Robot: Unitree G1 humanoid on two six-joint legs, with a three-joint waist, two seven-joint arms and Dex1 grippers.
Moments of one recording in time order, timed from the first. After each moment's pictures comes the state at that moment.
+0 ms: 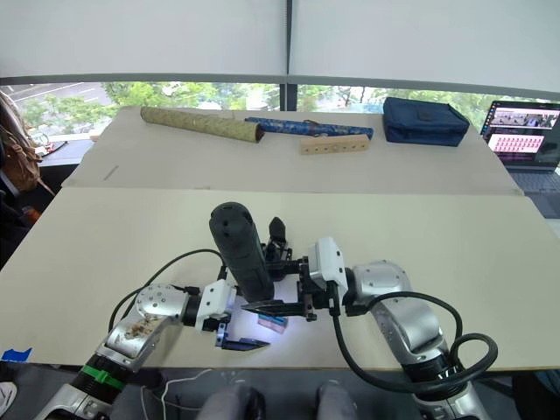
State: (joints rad) left arm -0.23 0.51 -0.33 0.06 -0.18 -0.04 -1.24; right arm -0.30 -0.45 0.21 -0.36 0.51 0.25 1.16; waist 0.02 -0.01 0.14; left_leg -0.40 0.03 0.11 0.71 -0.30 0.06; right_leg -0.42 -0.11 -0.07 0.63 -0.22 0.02
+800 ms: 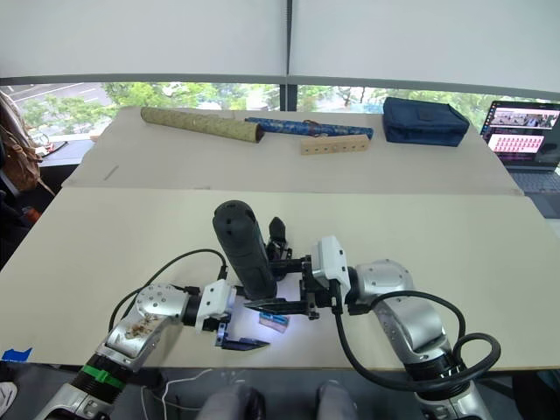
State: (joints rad) left arm -0.23 0.51 -0.33 0.07 -0.18 -0.04 -1.25; right arm -0.29 -0.46 0.20 -0.36 0.52 0.25 1.16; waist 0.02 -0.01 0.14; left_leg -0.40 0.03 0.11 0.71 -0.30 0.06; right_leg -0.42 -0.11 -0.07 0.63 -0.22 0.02
